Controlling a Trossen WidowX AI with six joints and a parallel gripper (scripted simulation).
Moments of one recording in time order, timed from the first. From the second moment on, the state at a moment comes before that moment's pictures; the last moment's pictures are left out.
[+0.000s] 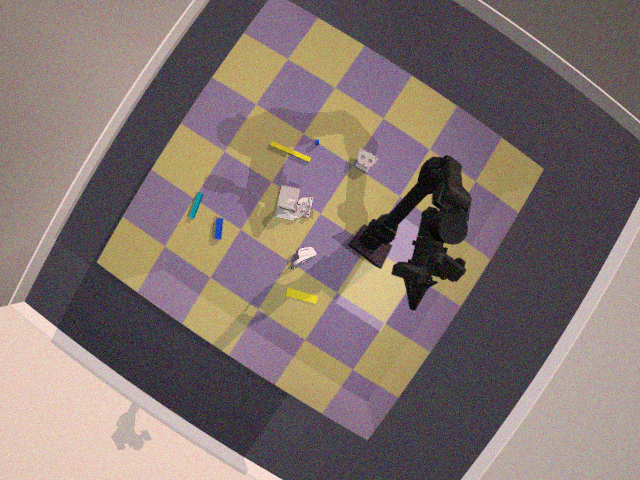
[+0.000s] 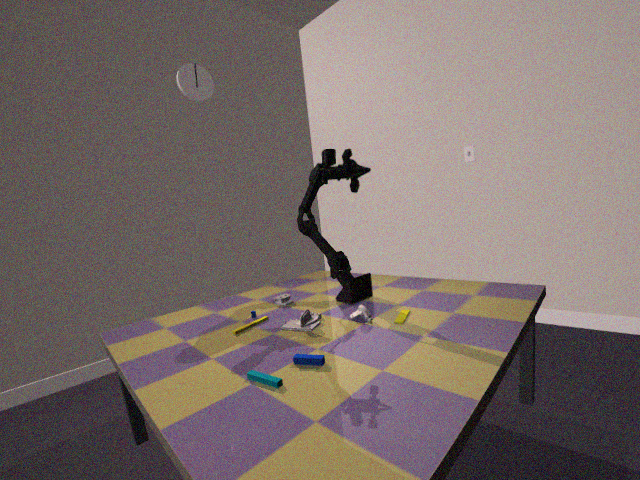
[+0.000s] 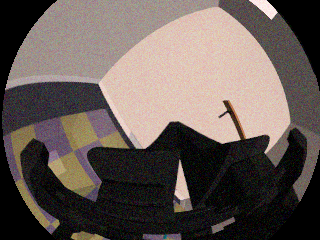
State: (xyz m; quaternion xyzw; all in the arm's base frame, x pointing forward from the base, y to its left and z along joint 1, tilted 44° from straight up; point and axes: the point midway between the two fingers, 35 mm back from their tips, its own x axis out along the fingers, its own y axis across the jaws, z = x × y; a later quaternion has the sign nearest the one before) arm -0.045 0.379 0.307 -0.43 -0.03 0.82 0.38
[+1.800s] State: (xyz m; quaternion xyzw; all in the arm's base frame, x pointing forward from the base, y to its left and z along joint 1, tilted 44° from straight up) arm 0.179 0.300 -0.007 -0.53 0.58 0.39 0.48
